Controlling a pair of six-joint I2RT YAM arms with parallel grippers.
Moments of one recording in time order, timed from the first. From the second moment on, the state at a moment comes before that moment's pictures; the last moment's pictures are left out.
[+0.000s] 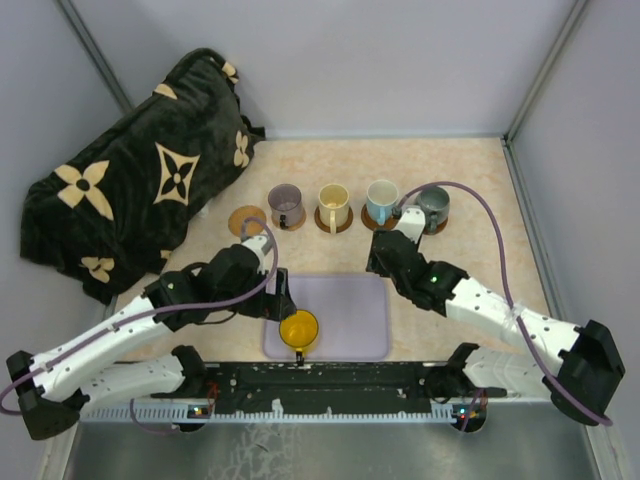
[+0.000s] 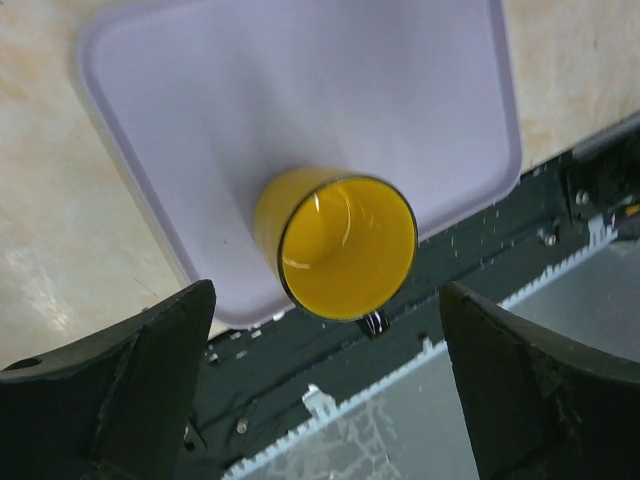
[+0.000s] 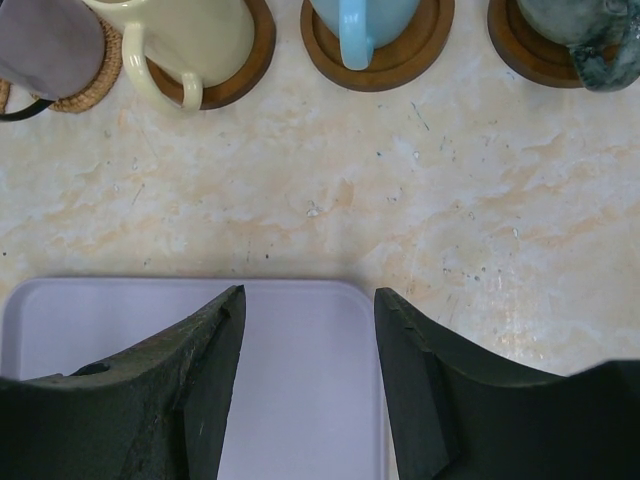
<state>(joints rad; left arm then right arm) -0.93 0.89 0.90 -0.81 -0.08 -0.67 0.84 1.05 0.75 -0.39 0.57 0.67</state>
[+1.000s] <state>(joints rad) -1.45 1.18 0.87 -0.87 -0.31 -1.01 0.84 1.05 0.69 -0.37 0.55 0.69</state>
